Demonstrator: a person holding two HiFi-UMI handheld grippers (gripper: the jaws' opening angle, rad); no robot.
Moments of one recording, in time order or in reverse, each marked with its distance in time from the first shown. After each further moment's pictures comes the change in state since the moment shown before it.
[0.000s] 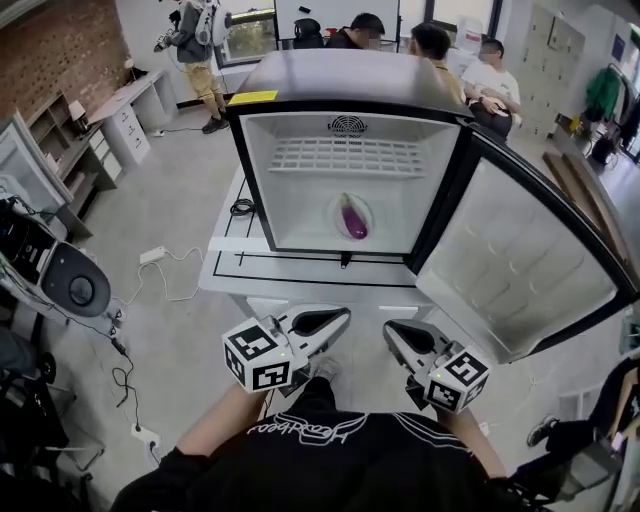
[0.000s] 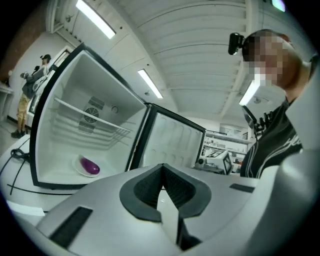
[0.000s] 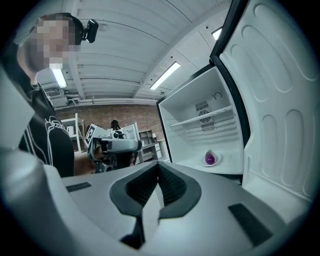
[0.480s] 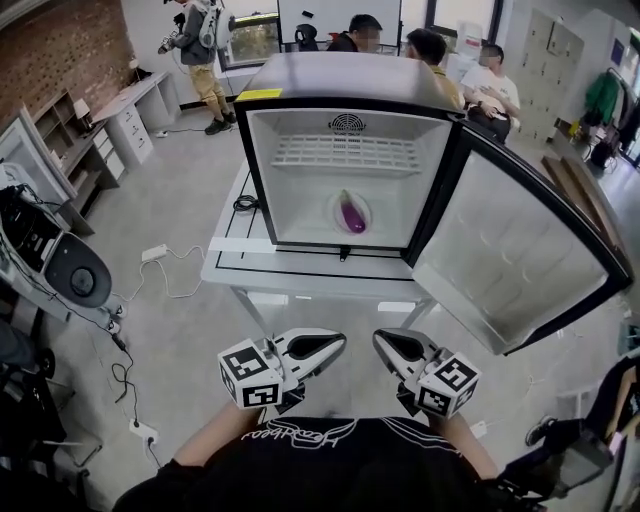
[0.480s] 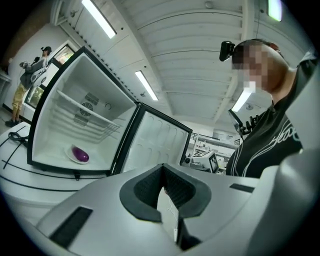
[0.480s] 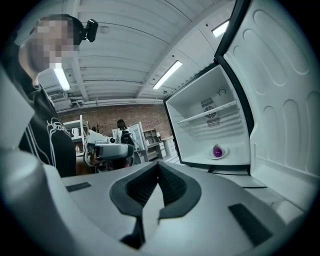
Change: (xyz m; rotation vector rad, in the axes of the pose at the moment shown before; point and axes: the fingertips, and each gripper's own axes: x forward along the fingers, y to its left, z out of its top) left arm -0.031 -0.058 -0.034 -0.038 -0.035 -0.078; right arm -0.015 0.039 -0.022 0.023 0.004 0.045
